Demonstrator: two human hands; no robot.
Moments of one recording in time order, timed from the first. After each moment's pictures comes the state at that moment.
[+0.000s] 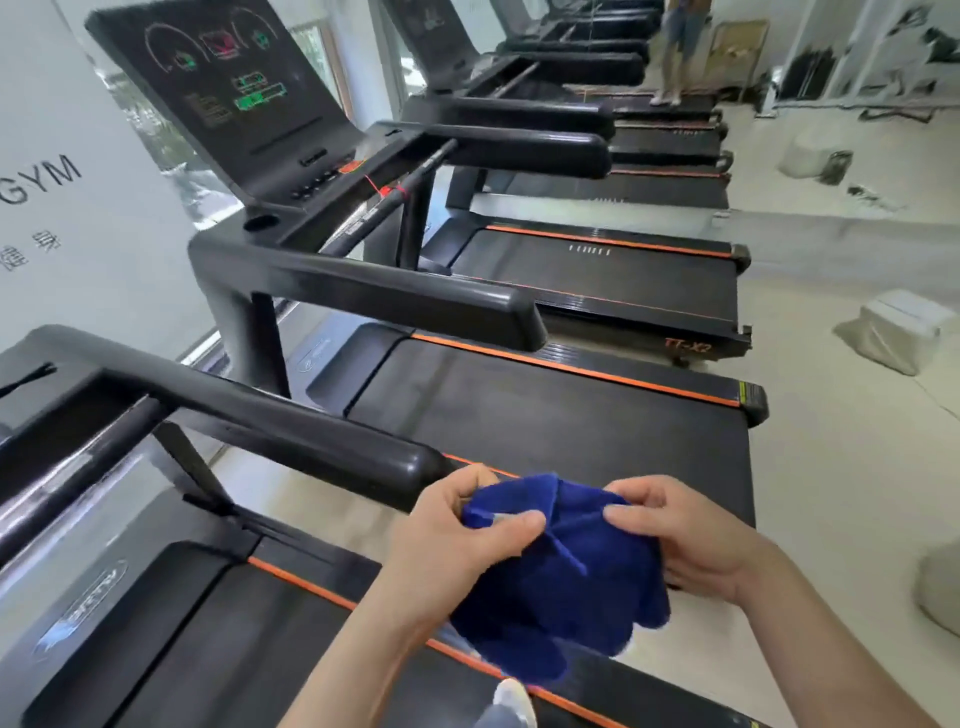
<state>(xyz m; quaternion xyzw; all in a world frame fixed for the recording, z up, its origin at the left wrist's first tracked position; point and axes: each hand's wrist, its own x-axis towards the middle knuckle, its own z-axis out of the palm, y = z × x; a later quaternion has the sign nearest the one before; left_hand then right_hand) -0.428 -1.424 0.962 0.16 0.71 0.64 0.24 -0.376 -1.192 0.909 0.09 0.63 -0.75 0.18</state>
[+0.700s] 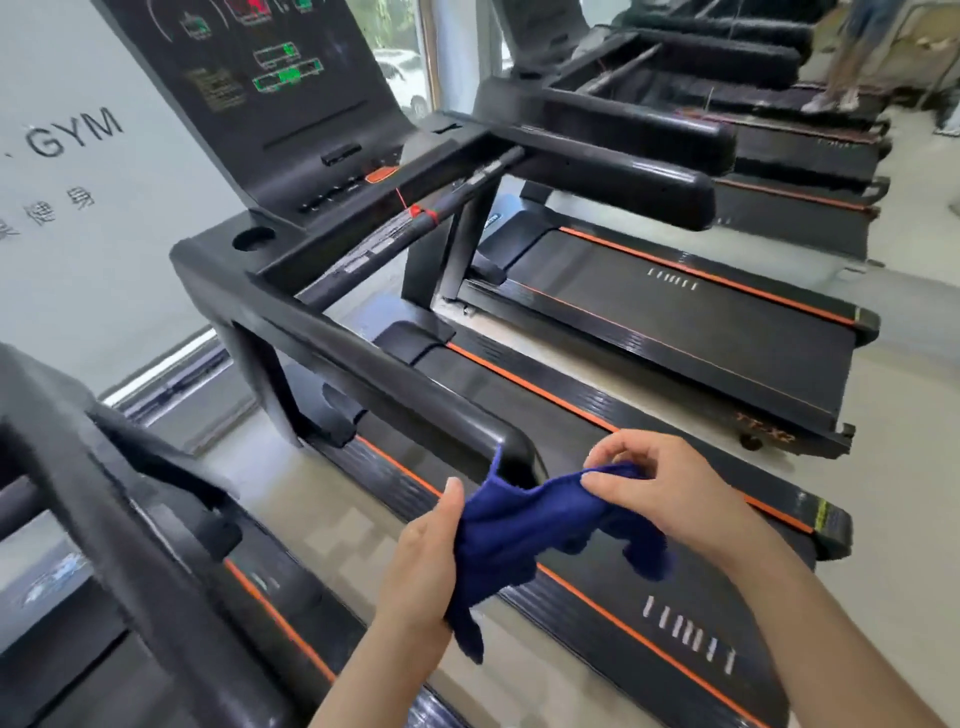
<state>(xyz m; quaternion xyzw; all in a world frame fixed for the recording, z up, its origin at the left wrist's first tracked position) -0.676 -1.236 0.938 -0.18 0.61 0.75 0.16 -0.698 -1.018 0.961 0.04 0.84 -0.53 0.10</state>
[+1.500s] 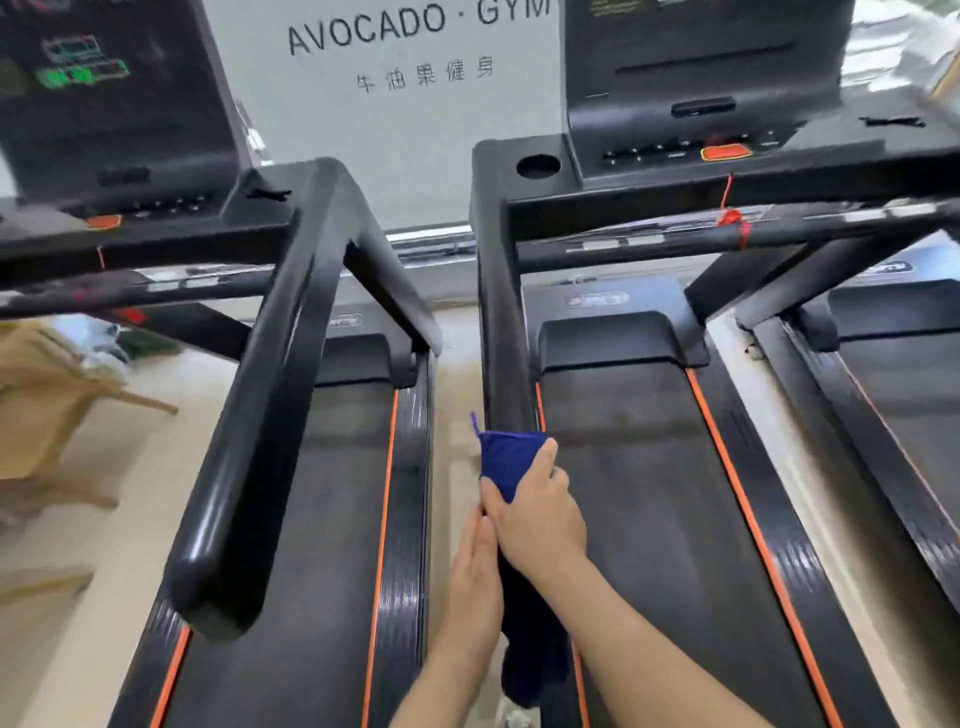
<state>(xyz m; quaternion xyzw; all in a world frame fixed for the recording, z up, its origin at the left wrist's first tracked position) -0.797 -1.124 0.837 -0.45 0.56 0.68 -0.16 -0.891 -1.117 0.840 -0.25 0.91 -0.25 0.23</state>
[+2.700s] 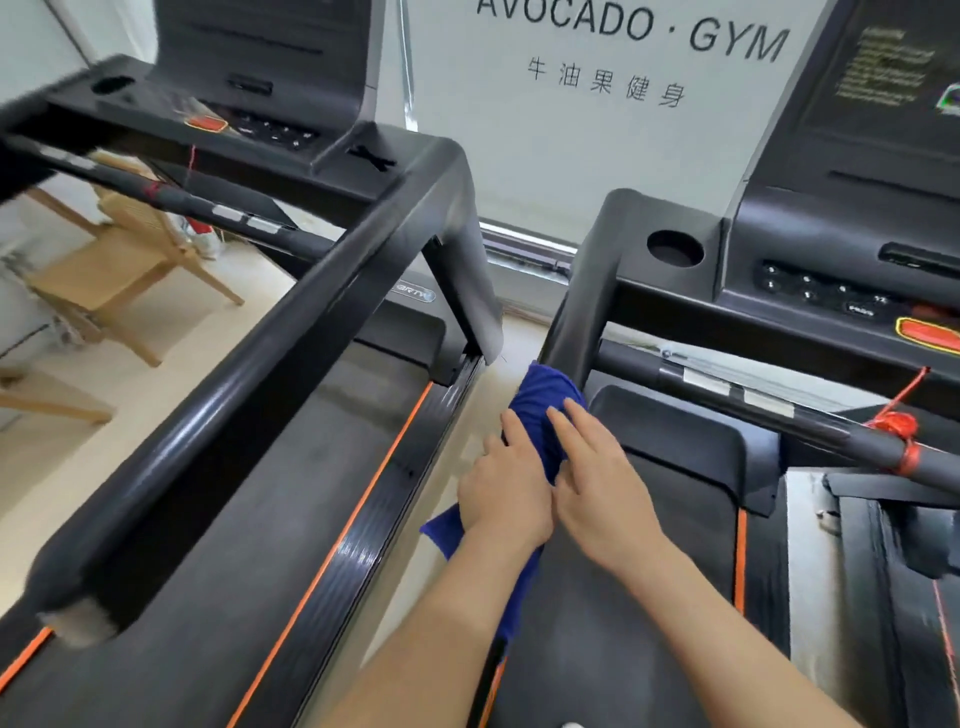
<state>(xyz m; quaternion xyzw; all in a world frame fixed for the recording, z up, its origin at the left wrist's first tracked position) -1.005 -1.267 0.857 -0.61 0.77 0.19 0.00 -1.094 -1.222 0.868 -0.61 0.76 -0.19 0.15</state>
